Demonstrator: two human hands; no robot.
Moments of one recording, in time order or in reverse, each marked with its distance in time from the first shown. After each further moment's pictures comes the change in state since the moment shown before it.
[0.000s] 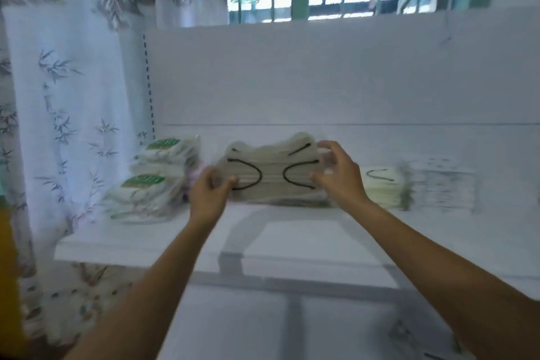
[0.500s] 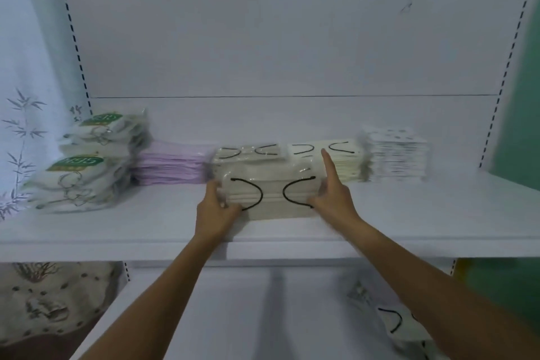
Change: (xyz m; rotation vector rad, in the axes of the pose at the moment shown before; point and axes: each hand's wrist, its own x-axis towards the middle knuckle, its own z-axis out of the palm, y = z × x) left_hand -0.047 -0.037 0.082 0.074 -0.273 -0.099; right_hand -0.042 0.092 -0.030 -0.106 -0.094 0.256
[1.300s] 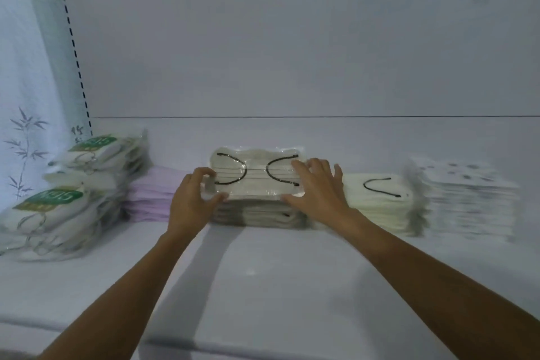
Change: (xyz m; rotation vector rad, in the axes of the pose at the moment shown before) left_hand 0.154 -0.028 0.002 0.366 0.227 0.224; right_hand 0.174 0.003 0.045 -0.803 -0.046 -0.415
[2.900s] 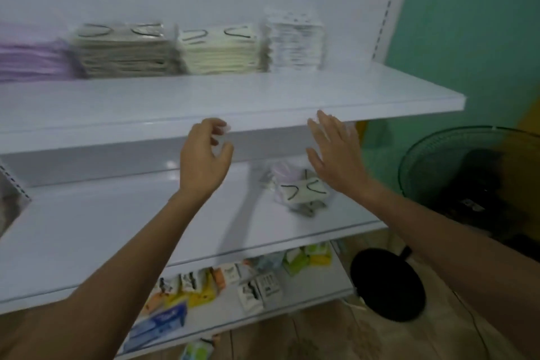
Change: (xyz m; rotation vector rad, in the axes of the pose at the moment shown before) left_hand -0.303 0.166 0.025 -0.313 -0.312 0.093; right_hand -0.385 0.096 -0.087 -0.219 -0.052 0.263
